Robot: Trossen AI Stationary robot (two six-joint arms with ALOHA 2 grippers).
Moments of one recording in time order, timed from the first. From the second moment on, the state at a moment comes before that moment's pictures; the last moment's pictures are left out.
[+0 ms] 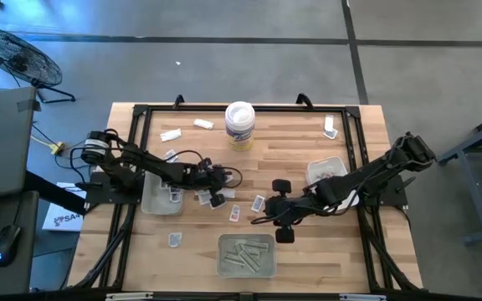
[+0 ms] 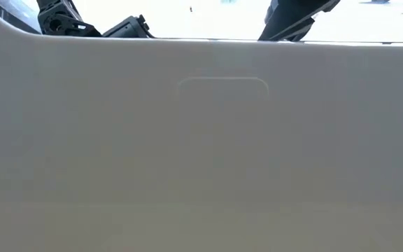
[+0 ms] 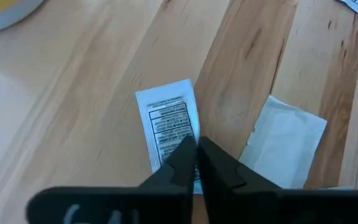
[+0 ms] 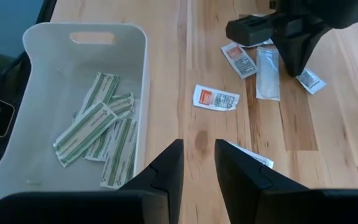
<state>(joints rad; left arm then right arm) -0.04 1.70 0.68 0.06 -0.30 -0.33 0.41 1.55 1.15 -0.45 0.23 0.31</state>
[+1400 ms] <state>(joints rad) -0.27 0.77 0.67 -1.06 -0.34 -1.06 0.39 1.55 1.15 -0.43 0.30 0.26</state>
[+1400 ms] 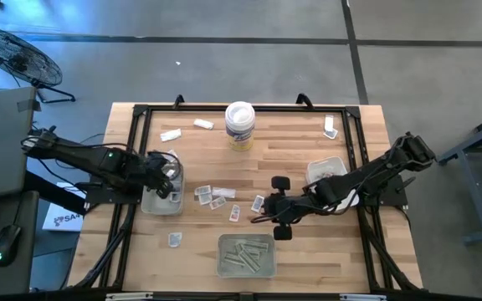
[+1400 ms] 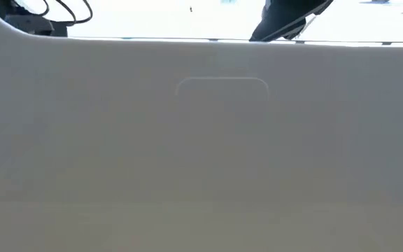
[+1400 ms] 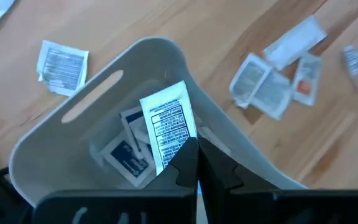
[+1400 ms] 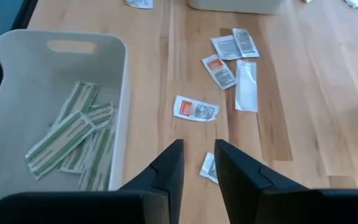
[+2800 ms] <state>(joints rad) -0.27 1.10 0.68 0.04 -0.02 -0.38 0.32 1.55 0.87 0.43 0.32 -0.15</state>
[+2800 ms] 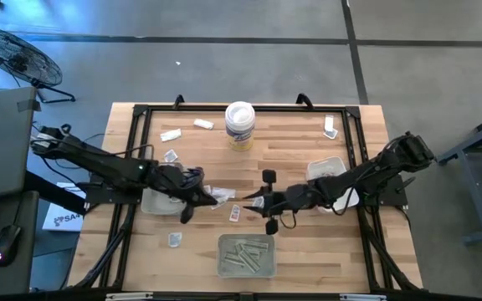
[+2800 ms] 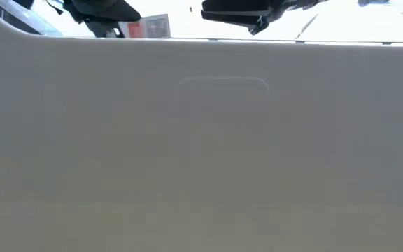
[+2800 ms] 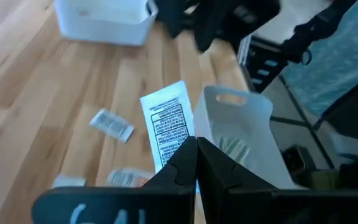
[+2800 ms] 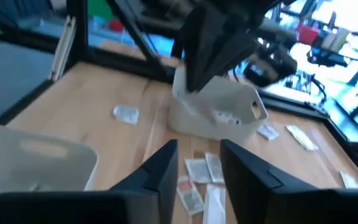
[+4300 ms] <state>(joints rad) -0.18 1.24 0.68 0.36 0.03 -0.21 0.27 1.41 0.80 0.22 0.25 0.09</state>
